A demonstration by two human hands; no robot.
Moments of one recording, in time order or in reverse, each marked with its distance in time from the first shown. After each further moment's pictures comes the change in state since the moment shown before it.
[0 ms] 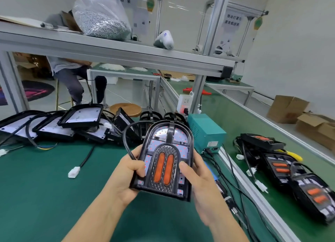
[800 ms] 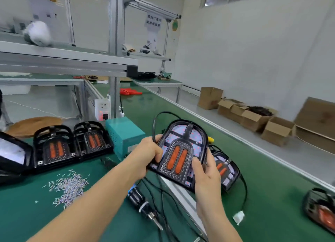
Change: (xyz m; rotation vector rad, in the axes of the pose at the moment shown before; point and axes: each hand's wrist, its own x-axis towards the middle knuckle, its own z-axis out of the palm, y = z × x) left_hand 0.119 -0.066 0.214 0.422 -0.333 -0.217; right_hand -0.044 -0.048 -0.173 -0.178 0.792 -0.314
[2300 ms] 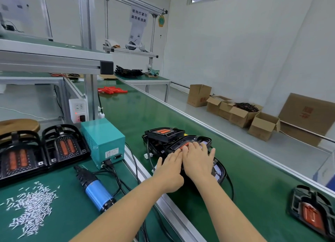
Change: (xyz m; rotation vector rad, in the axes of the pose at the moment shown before) left_hand 0.066 -0.059 0.087 1.202 -0.212 0.151; right_hand 0.116 0.029 -0.035 -1.588 -0.104 -0.012
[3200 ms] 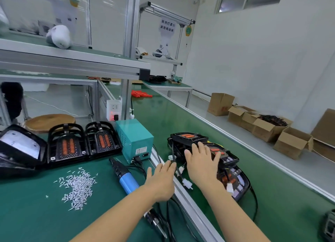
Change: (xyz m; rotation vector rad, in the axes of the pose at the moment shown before) left_hand -0.069 -0.056 -0.016 0.101 -0.014 -0.240; right_hand -0.027 -0.055 -0.008 0.000 -0.050 -0.154
